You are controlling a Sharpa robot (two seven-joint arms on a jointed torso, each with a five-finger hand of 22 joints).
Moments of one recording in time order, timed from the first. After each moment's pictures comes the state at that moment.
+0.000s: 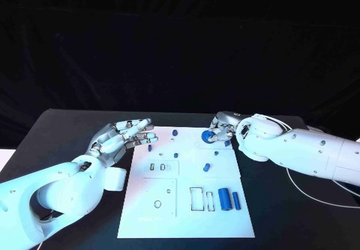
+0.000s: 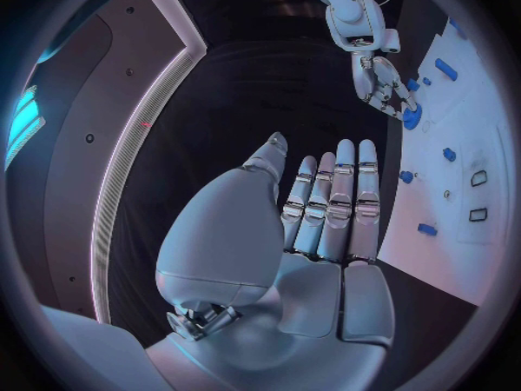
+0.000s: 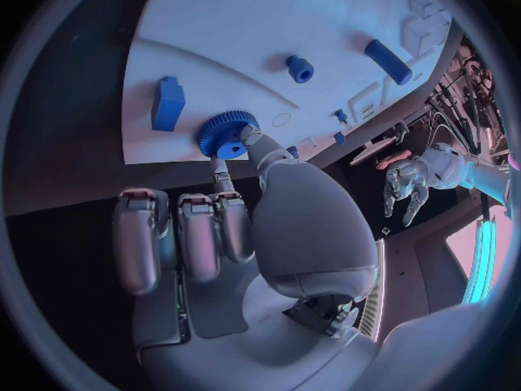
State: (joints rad) left arm 1.18 -0.93 0.00 1.82 0.07 -0.38 0.44; left_hand 1.41 -0.04 0.11 0.13 0.09 0.97 0.22 0.09 0.07 1.03 0.17 0.07 0.07 1.10 0.12 0.16 0.16 0.17 0.94 0.23 0.25 0.09; right arm 1.25 -0.85 -0.03 1.41 -1.51 -0.26 -0.32; right_hand 1.29 -0.09 0.23 0.01 0.17 1.07 0.12 0.13 0.08 1.47 0.04 1.48 1.31 1.46 -0.03 1.52 1.31 0.05 1.46 0.07 1.48 1.31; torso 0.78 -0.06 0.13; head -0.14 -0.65
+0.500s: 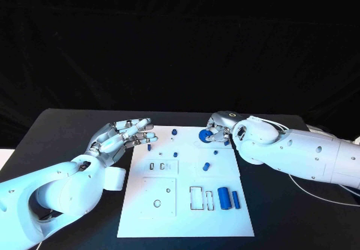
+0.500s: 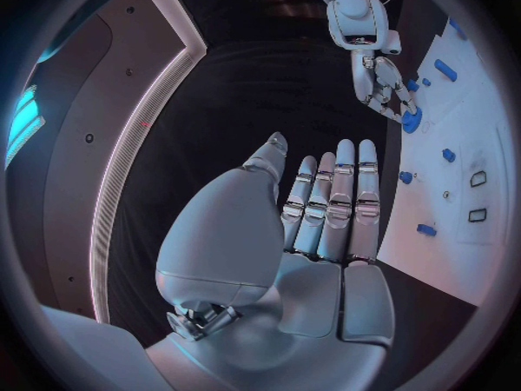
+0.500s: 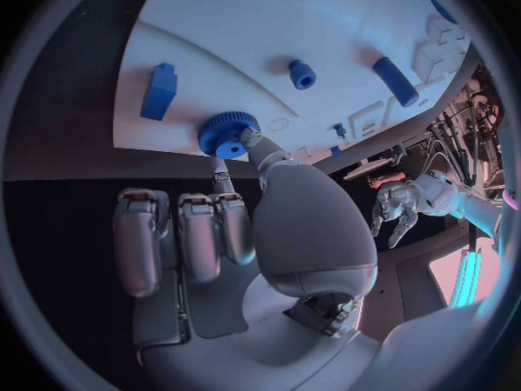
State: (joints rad) left arm 1.18 -0.93 0.00 1.82 0.07 -0.37 0.44; left_hand 1.41 -0.04 0.11 0.13 0.09 0.97 0.22 0.09 0.07 1.03 0.17 0.07 0.07 1.10 0.12 0.16 0.16 0.17 0.94 0.23 0.25 0.09; right arm 1.23 -0.85 -0.03 1.45 -1.64 -0.28 -0.35; right_hand 1.28 -0.07 0.25 0.02 0.18 1.07 0.13 0.13 0.08 1.46 0.03 1.50 1.31 1.47 -0.04 1.52 1.31 0.05 1.46 0.07 1.49 1.31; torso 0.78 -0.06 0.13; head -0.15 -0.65
